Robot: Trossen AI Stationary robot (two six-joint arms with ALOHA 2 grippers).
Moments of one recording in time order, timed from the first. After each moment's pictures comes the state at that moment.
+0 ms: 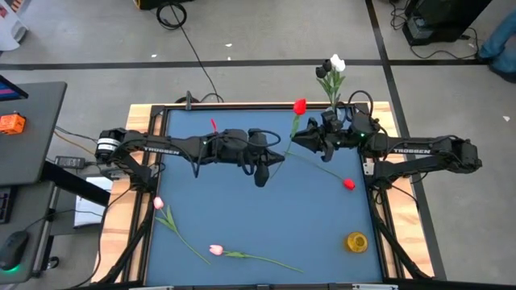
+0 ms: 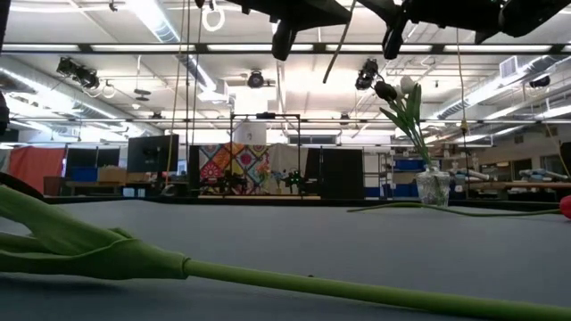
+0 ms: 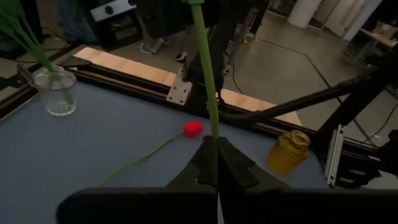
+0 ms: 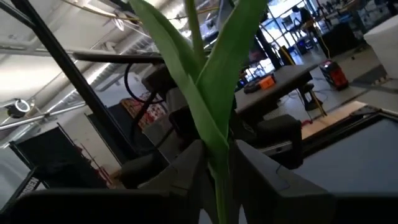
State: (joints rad) left arm 0.01 1.60 1.26 0.10 -0.02 -0.29; right arm -0.27 1.02 0.61 0.60 -0.32 0.64
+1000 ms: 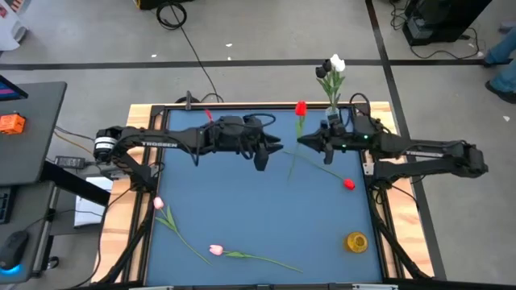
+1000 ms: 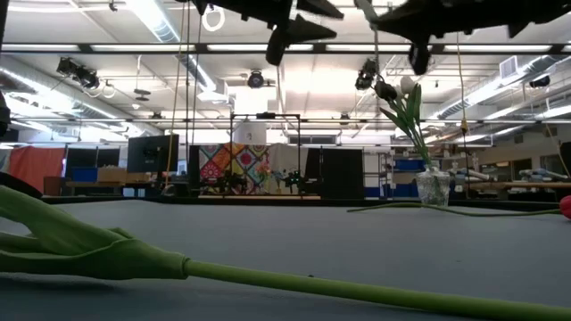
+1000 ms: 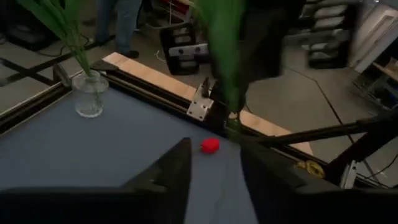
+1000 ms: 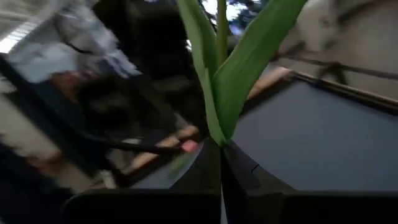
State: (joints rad) left arm 0.11 1.57 1.25 0.11 0.00 -0.38; right arm -0.24 0.86 0.61 0.20 -0.16 0.55
